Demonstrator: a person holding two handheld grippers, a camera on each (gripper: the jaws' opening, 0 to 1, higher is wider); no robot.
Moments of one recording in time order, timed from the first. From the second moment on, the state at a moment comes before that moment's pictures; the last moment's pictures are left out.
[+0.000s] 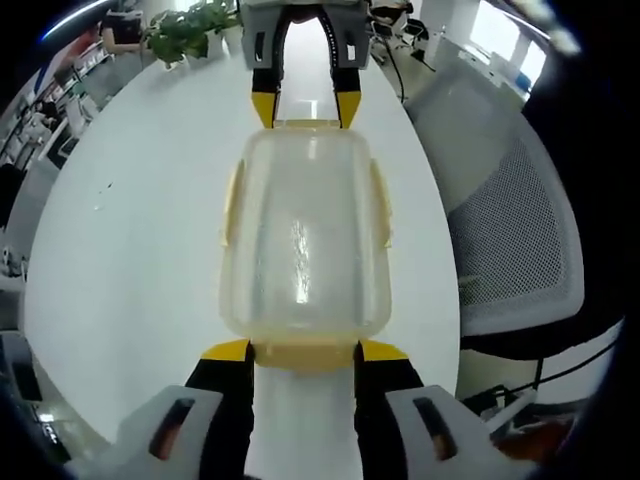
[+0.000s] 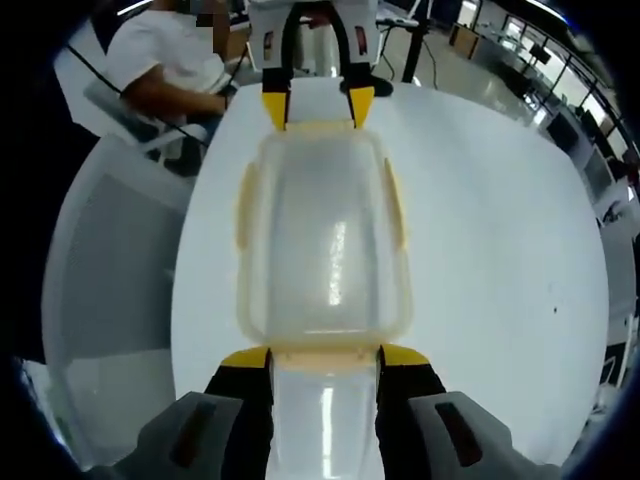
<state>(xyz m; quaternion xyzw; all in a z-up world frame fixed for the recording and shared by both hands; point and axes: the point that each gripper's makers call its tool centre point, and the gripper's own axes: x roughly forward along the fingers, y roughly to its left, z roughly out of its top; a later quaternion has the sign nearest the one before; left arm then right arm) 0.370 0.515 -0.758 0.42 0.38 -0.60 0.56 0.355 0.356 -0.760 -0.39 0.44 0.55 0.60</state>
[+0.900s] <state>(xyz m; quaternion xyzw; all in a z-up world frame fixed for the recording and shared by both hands) 0.365 0.440 -0.758 0.42 0.38 -0.62 0.55 0.344 0.281 -0.761 -0.38 0.46 0.54 0.60</state>
